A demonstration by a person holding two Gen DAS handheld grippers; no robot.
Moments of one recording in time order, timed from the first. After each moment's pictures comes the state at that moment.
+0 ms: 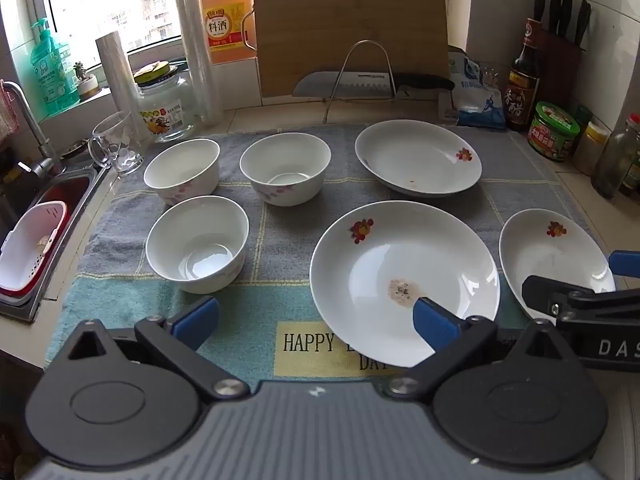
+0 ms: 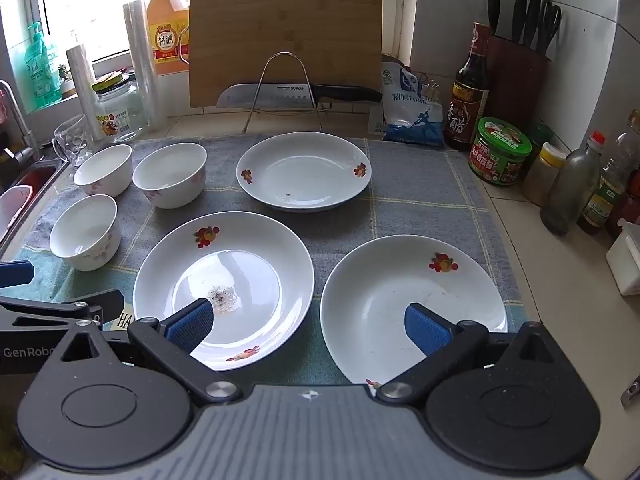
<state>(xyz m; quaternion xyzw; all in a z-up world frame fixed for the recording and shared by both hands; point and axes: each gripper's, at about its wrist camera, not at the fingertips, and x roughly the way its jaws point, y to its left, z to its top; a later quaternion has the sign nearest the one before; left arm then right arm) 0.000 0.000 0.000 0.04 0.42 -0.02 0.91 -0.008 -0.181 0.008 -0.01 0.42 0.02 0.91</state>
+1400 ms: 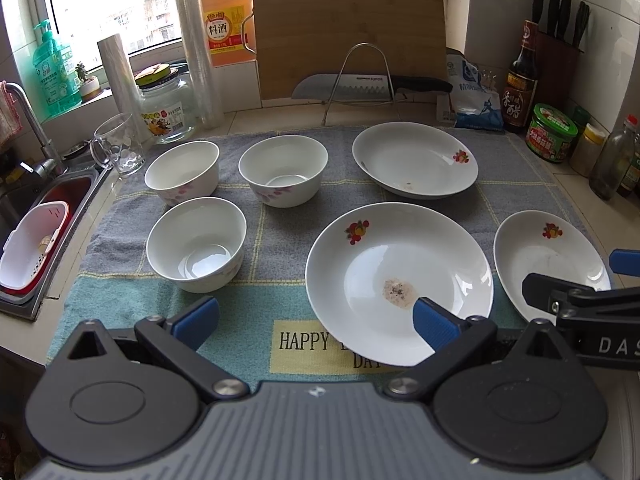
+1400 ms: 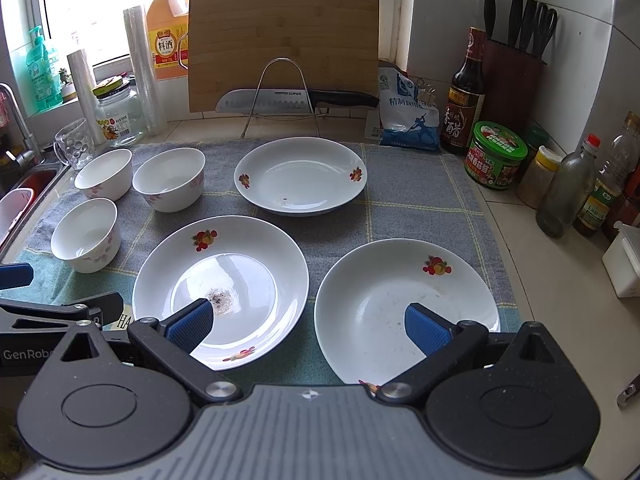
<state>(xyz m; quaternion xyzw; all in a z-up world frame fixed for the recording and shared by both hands) -0.006 -0.005 0.006 0.04 0.41 -0.02 0.91 -0.015 -0.186 0.014 -0.01 0.41 0.02 0.91</state>
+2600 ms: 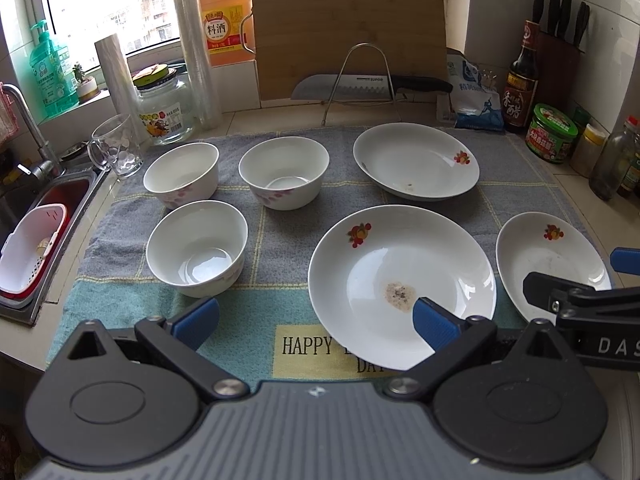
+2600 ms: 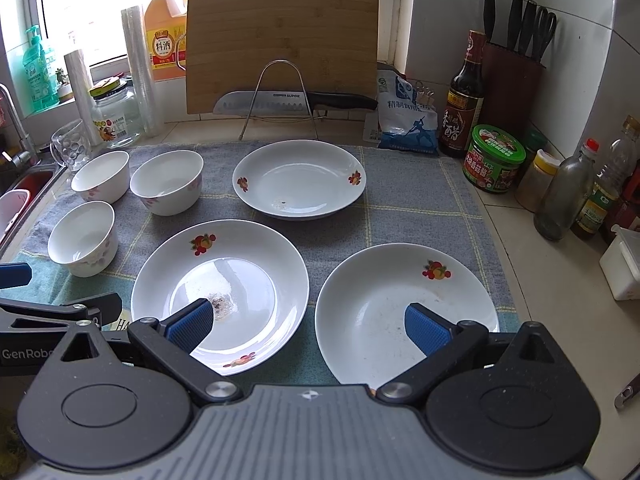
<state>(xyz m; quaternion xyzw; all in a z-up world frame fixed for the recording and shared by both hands) 0.000 -0.004 0.004 0.04 0.42 -0.02 0.91 -0.010 -0.185 0.015 -0.01 0.41 0.02 0.91</state>
